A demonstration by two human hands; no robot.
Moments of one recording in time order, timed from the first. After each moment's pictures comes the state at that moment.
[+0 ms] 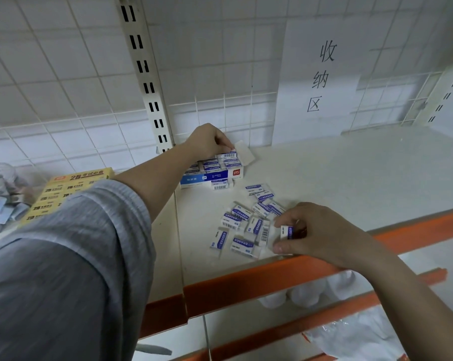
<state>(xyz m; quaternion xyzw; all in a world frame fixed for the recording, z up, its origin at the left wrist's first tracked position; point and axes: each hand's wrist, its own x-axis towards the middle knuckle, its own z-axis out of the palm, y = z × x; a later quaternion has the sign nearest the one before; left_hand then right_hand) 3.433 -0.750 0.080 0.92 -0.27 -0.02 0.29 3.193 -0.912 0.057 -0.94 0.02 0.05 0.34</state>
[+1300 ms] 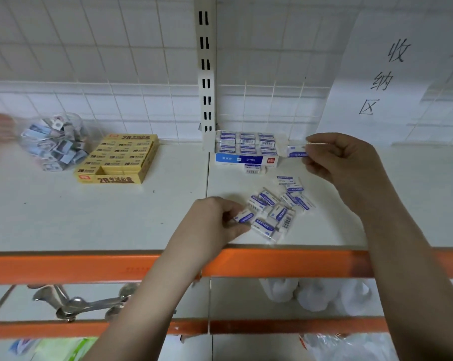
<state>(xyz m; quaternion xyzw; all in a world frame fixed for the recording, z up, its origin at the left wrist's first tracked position) 3.211 -0.686 0.046 0.93 -0.13 0.01 0.34 3.246 -0.901 0.094 -0.73 0.00 -0.13 0.67</state>
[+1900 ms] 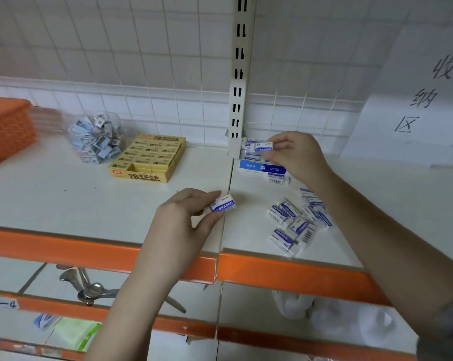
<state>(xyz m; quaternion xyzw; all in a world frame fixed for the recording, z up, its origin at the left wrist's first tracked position) 3.187 -0.643 0.051 0.88 -0.09 0.25 0.38 3.335 -0.840 0.078 -0.87 -0.09 -0.08 0.48</state>
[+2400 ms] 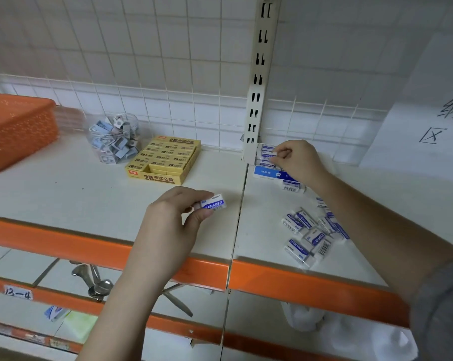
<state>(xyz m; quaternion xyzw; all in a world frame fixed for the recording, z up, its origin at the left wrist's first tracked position) 3.188 -0.616 0.049 0.88 -0.04 0.27 0.38 3.389 -0.826 0.051 -0.92 -0.12 -0.10 0.36</state>
